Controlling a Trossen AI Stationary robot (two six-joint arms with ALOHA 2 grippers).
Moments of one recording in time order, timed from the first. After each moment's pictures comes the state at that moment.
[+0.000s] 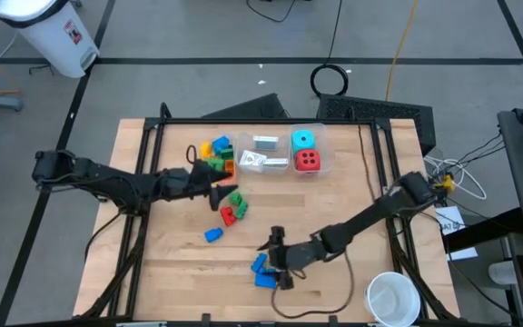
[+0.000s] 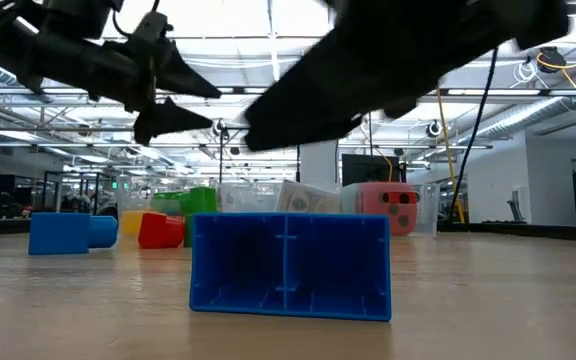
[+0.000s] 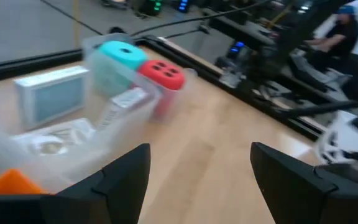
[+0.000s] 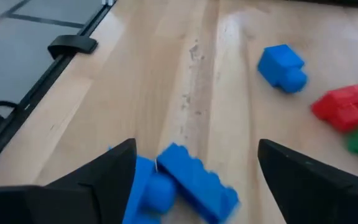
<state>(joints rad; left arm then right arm) 0.00 1.13 0.34 0.59 -0.25 -0.47 0.47 1.92 1.07 0.33 0.27 0.14</state>
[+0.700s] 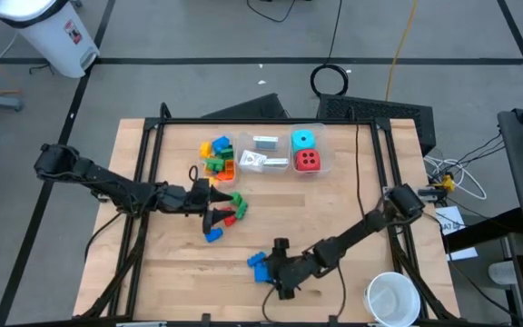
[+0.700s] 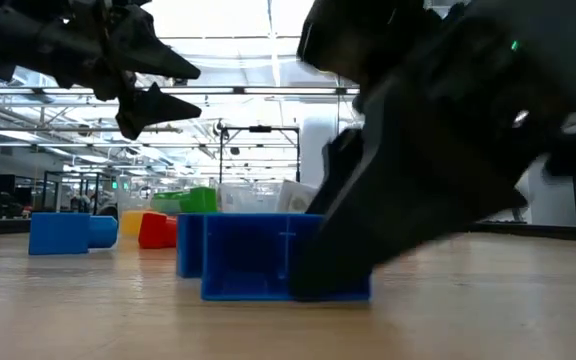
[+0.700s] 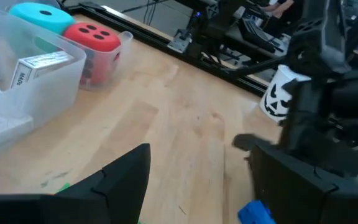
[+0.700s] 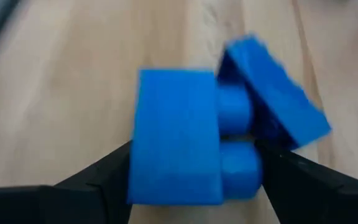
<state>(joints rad) -0.23 1.13 0.34 0.56 -0.26 -0.48 0.54 2.06 1.18 0.11 0.30 0.34</state>
